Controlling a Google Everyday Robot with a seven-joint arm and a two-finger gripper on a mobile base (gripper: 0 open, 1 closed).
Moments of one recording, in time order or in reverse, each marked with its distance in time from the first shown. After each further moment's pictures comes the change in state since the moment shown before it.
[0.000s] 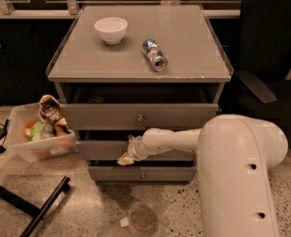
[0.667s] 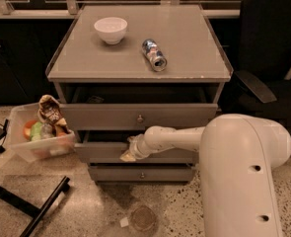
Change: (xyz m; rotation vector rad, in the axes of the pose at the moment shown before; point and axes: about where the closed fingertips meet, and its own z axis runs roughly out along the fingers) arm -0.007 -0.003 -0.009 0.000 0.000 0.000
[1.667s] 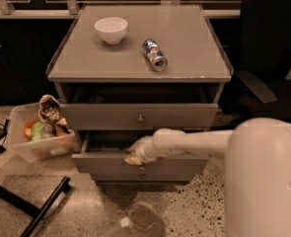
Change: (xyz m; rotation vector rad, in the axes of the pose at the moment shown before) arm 0.001 0.009 -0.043 0.024 -0.032 0.010
